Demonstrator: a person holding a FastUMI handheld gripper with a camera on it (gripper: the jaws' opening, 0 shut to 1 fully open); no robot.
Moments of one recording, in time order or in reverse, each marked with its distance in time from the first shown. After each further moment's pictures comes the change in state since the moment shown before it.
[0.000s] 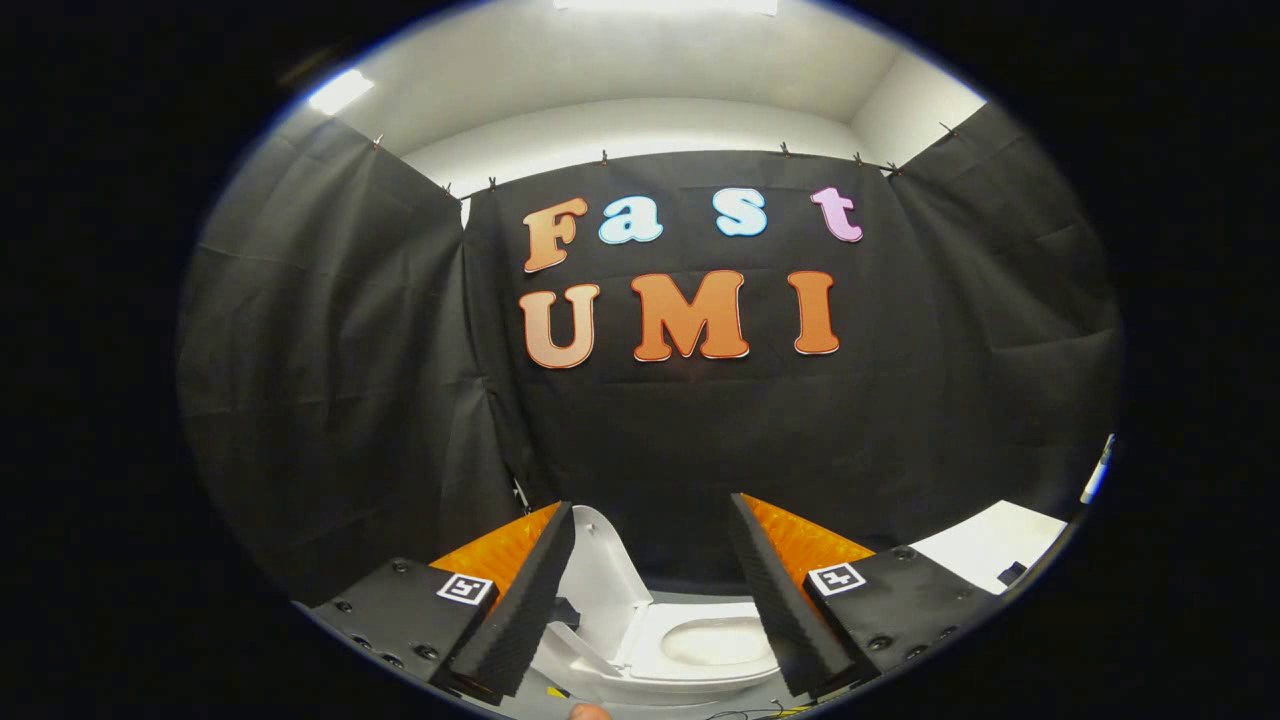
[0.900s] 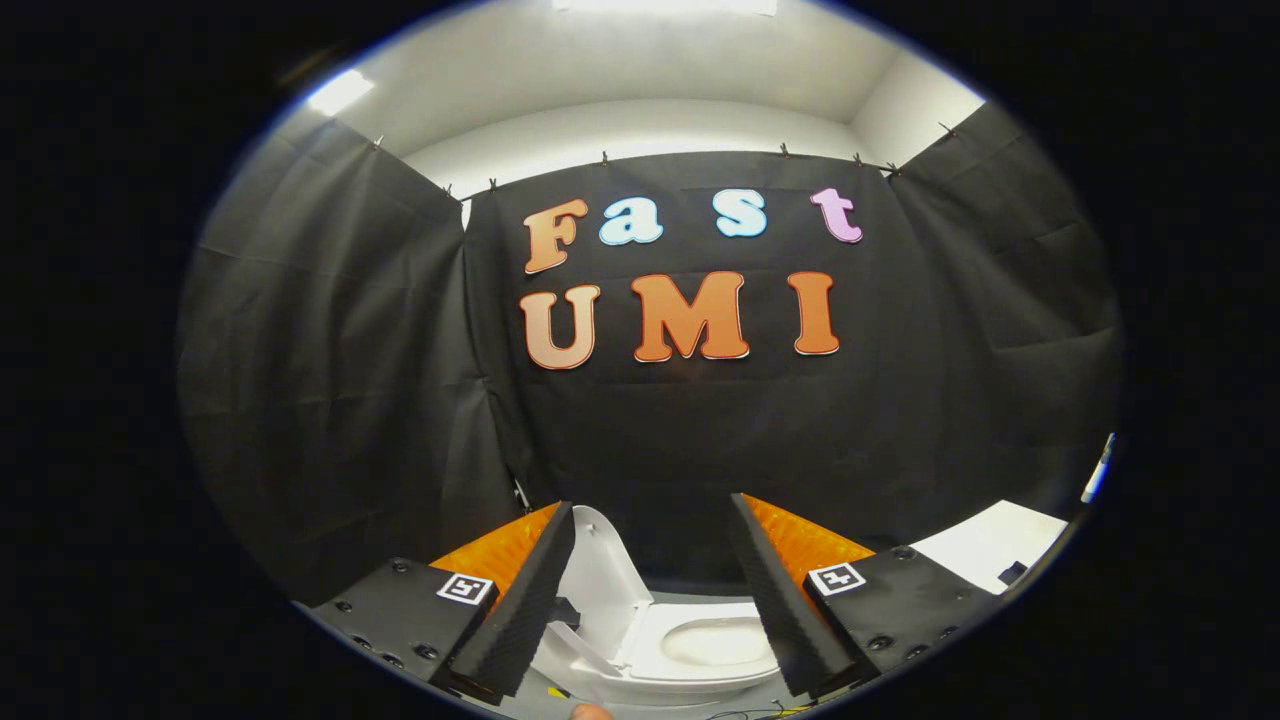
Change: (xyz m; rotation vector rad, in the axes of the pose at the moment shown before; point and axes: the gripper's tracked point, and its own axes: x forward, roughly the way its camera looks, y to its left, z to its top) arm -0.003 -0.004 0.002 0.002 -0.007 -0.001
